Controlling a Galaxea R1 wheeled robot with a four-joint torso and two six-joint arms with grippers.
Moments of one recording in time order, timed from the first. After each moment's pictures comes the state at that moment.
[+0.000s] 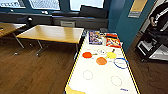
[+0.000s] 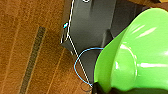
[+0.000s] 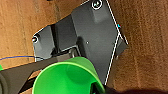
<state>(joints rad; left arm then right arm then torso) 1.32 2.49 -2.11 -0.02 0.17 -0.28 -1.53 2.53 -2.06 -0.01 0.29 0.14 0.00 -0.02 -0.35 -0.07</state>
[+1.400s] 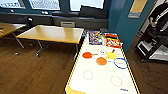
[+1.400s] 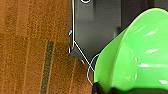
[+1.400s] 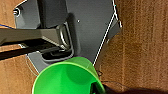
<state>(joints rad) 1.40 2.81 -2.60 -0.08 0.00 0.00 -1.56 2.74 -2.39 -0.08 0.16 0.12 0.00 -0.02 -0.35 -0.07</state>
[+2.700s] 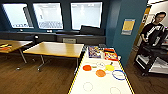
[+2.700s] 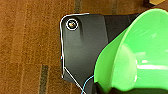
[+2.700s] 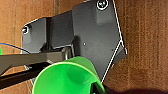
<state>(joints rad) 1.44 2.91 -2.69 -0.03 0.01 0.00 -1.59 2.77 -2.44 -0.09 0.16 0.12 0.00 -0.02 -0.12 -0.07</state>
